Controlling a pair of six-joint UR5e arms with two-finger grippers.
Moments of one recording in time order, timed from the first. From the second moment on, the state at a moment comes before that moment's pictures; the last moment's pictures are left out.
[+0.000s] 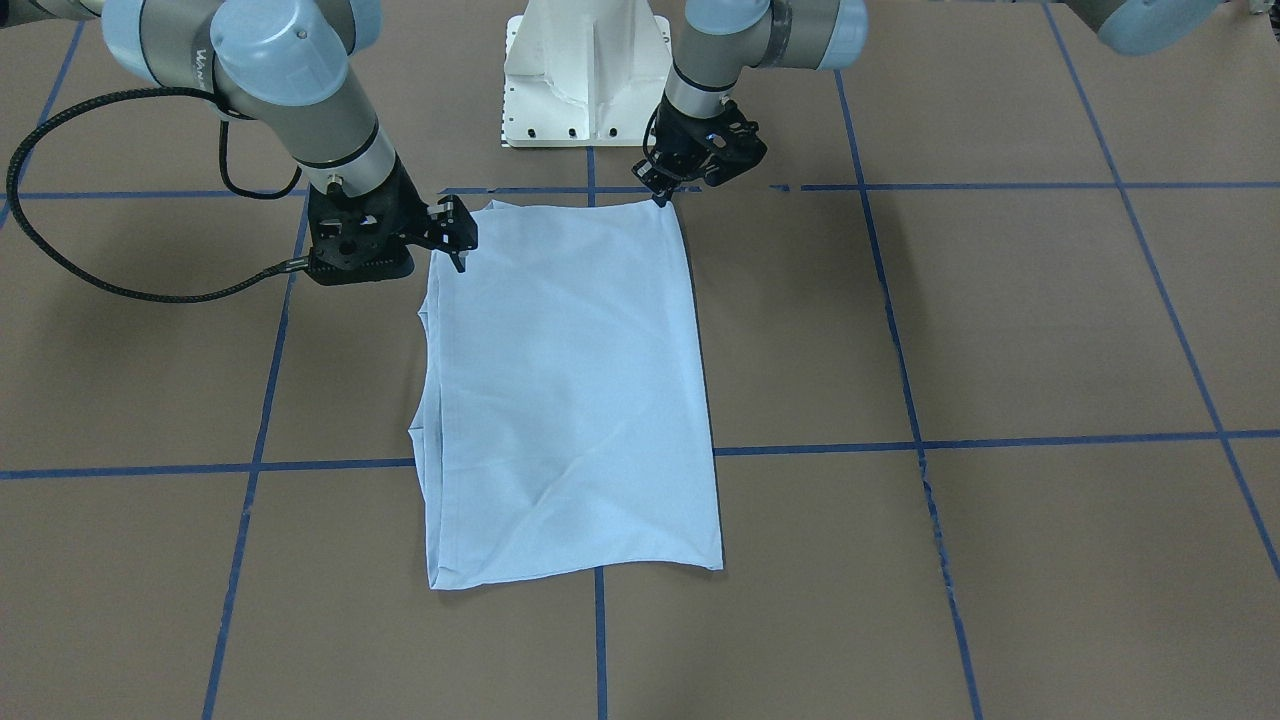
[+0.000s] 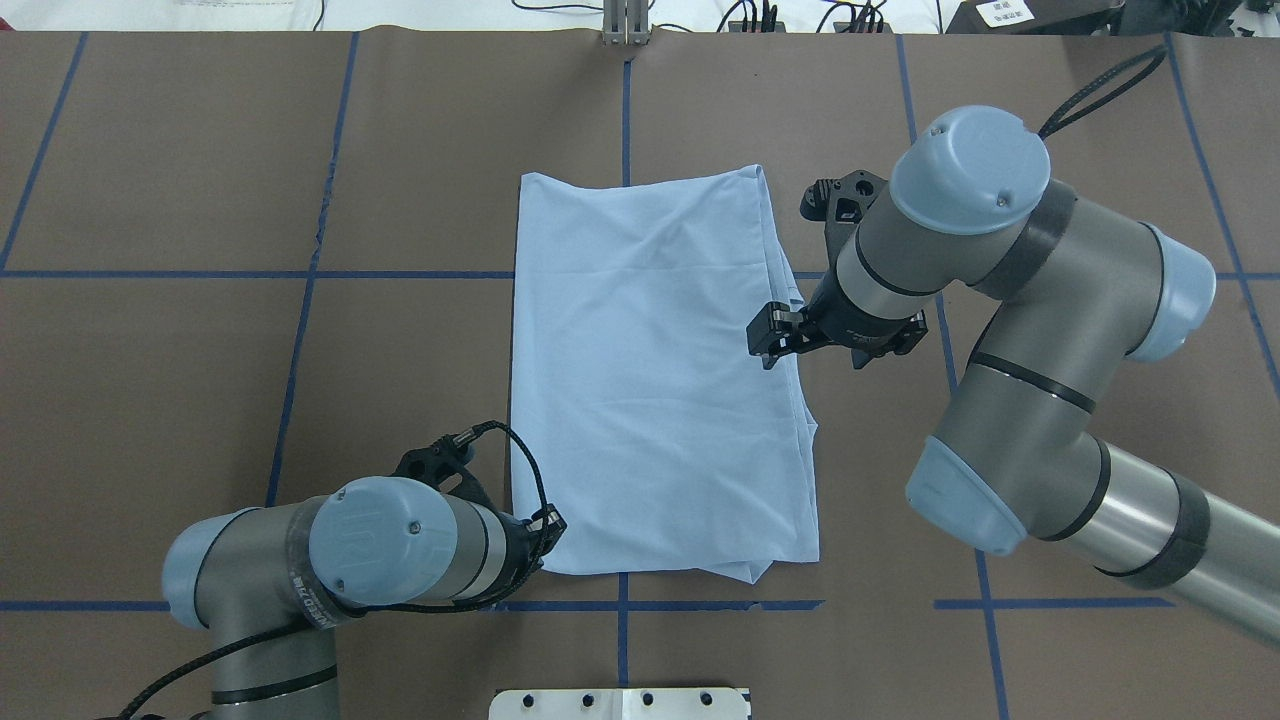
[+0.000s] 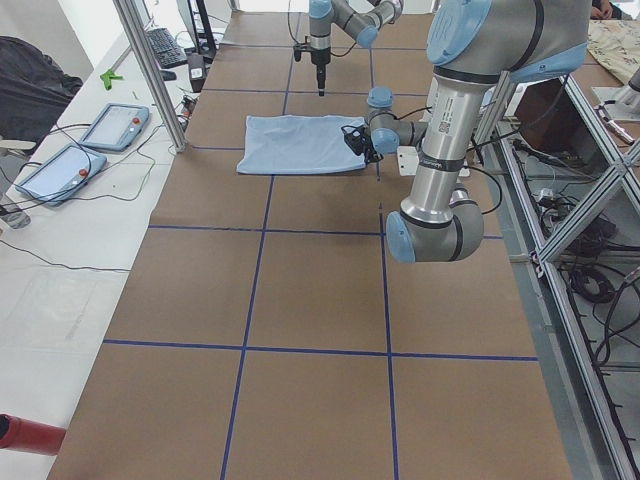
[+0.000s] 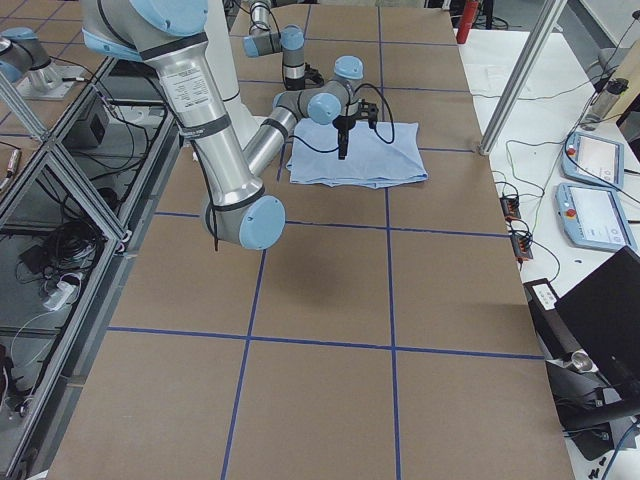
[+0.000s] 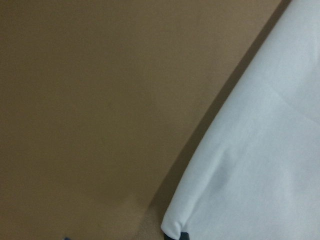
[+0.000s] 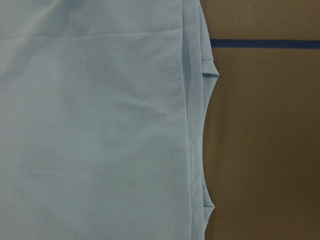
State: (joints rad) left arm -0.23 -2.01 -1.92 -1.76 -1.71 -2.06; right arm 0.66 -1.09 1.92 -1.66 2.07 1.09
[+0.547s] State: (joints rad) left arm -0.23 -2.01 -1.95 -1.72 -1.72 -2.03; right arm 0.44 -1.11 1.96 -1.63 1.91 1.54
